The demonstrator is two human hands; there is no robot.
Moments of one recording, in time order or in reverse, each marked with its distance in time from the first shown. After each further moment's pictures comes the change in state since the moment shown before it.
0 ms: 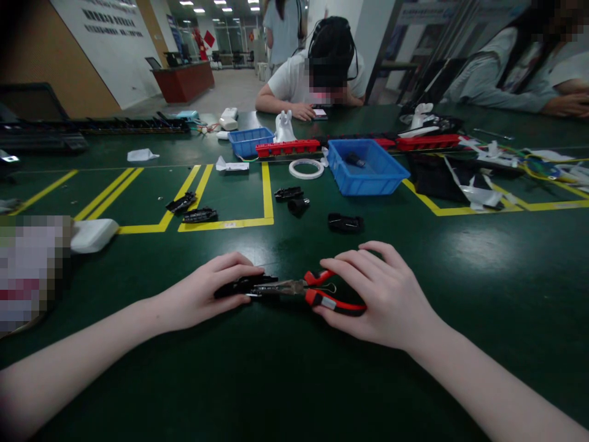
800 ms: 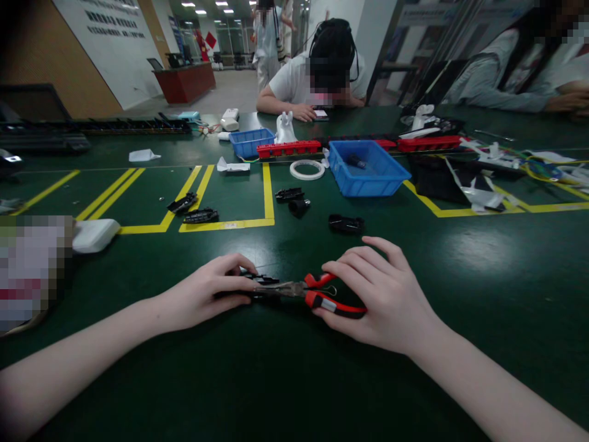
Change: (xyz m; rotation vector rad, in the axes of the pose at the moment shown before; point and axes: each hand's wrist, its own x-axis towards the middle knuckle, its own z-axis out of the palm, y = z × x) left_hand -0.002 -0.001 -0.001 0.076 -0.029 0.023; right_hand 0.002 -0.004 -0.002 -0.010 0.020 0.005
